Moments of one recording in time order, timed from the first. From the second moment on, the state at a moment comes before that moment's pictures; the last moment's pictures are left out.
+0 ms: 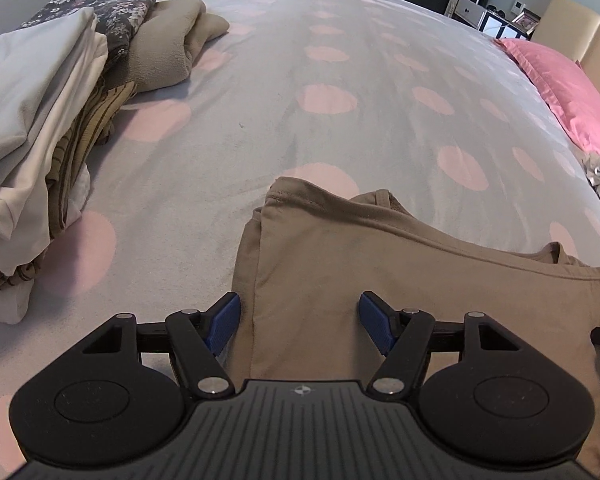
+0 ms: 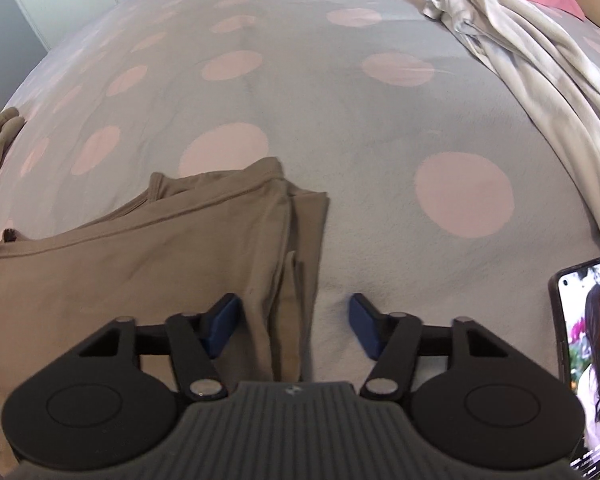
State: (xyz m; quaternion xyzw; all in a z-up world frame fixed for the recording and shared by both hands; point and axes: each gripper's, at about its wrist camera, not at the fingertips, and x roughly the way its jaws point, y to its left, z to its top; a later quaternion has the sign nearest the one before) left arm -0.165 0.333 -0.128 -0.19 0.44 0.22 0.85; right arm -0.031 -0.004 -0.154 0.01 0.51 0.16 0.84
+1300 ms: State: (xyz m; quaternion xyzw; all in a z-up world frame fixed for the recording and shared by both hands) left arm -0.185 0.341 -0.089 -0.18 0.43 0.20 0.86; right arm -0.126 0.165 -0.062 0.09 0.48 0.30 0.82
